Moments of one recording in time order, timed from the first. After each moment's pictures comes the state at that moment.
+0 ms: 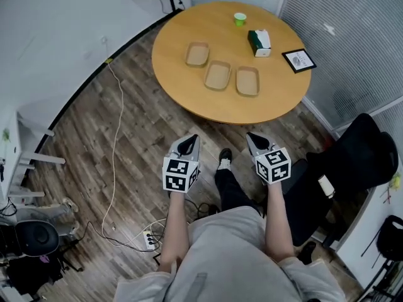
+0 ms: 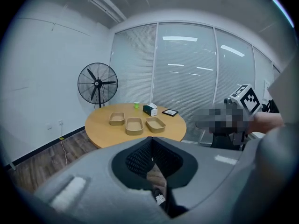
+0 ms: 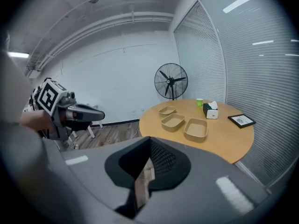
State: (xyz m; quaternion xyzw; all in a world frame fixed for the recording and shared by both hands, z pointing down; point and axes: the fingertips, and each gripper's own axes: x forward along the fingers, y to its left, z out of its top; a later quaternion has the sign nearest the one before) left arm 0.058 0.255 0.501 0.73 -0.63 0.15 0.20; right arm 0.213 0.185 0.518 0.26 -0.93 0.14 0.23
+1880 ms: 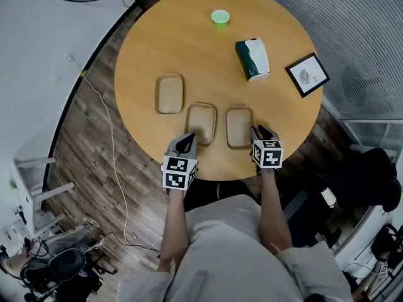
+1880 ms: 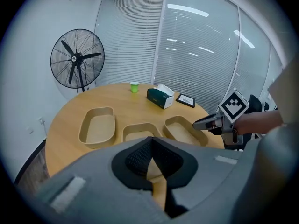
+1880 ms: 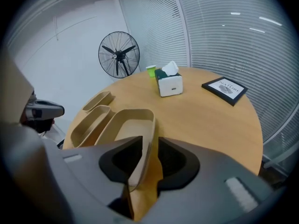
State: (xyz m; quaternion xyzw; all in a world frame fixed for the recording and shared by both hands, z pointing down) left arm 0.008 -0.068 0.606 0.73 -0.56 0.25 0.29; right arm 0.218 -0.143 0.684 0.42 -0.79 0.31 0.32
